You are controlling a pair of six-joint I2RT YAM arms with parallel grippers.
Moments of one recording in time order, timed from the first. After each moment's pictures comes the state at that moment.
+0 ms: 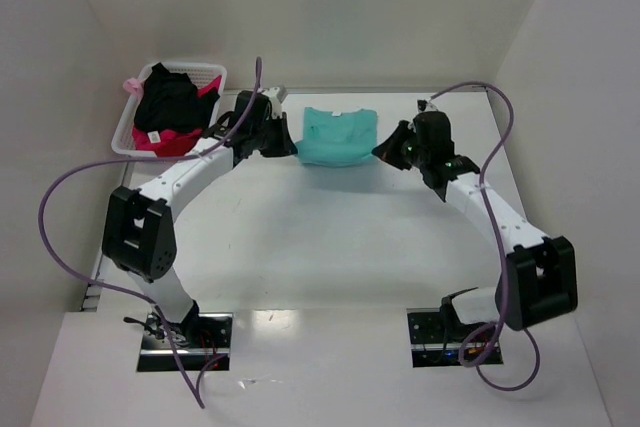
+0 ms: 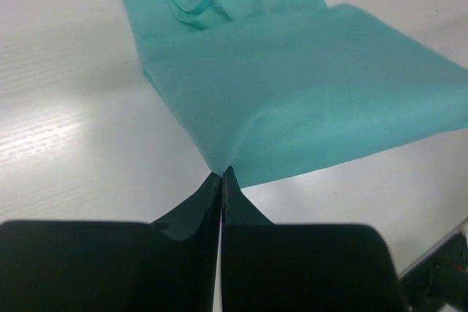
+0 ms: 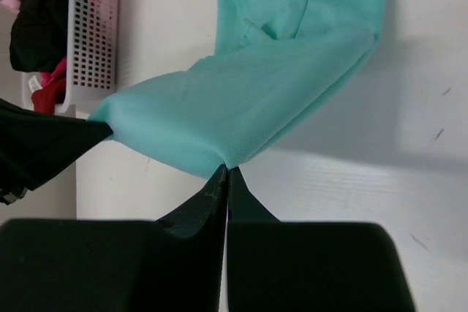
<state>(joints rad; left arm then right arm) -0.38 1.72 1.40 -0.36 0.23 -0.40 0.27 1.37 1.01 -0.16 -0.17 0.70</state>
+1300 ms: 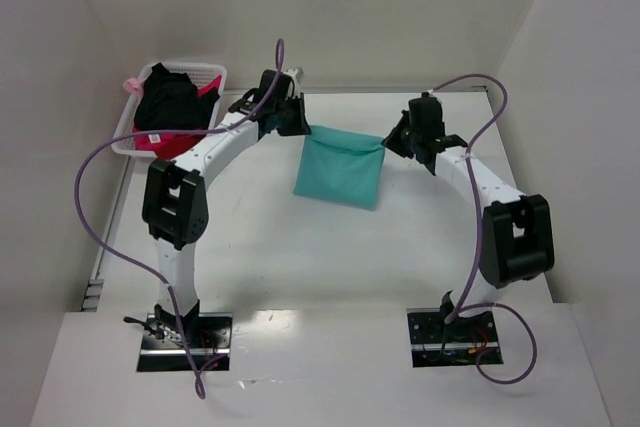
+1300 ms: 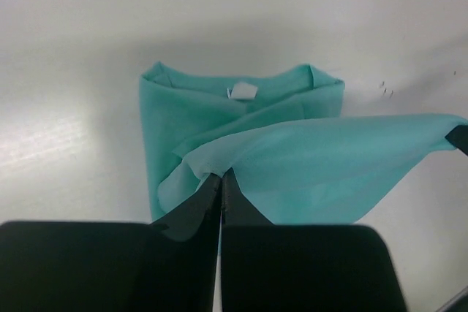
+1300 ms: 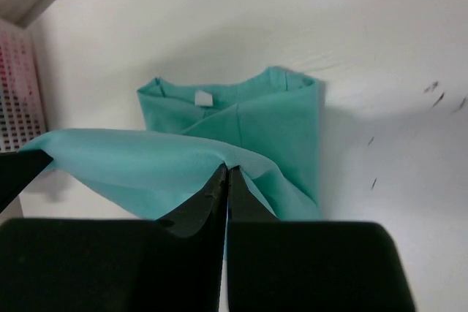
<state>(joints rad) -0.41 2.00 1.76 -0.46 0.15 -0.42 0.23 1.57 1.15 -0.22 -0.01 0.72</state>
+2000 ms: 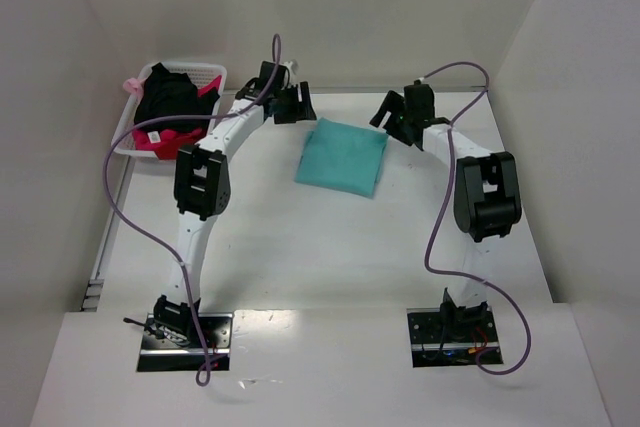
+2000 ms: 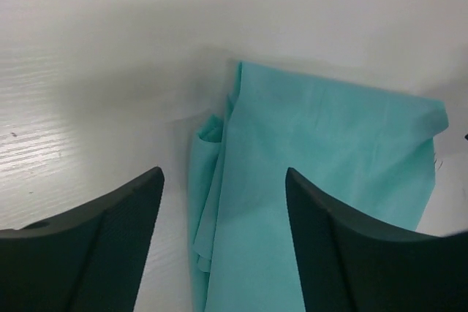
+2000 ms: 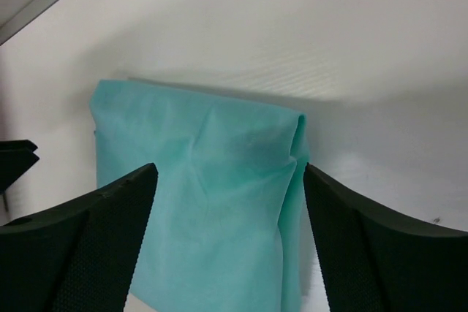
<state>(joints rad) -0.31 2.44 2.23 -0.53 0.24 -0.39 0.16 1.96 1.41 -0.12 -0.05 0.64</state>
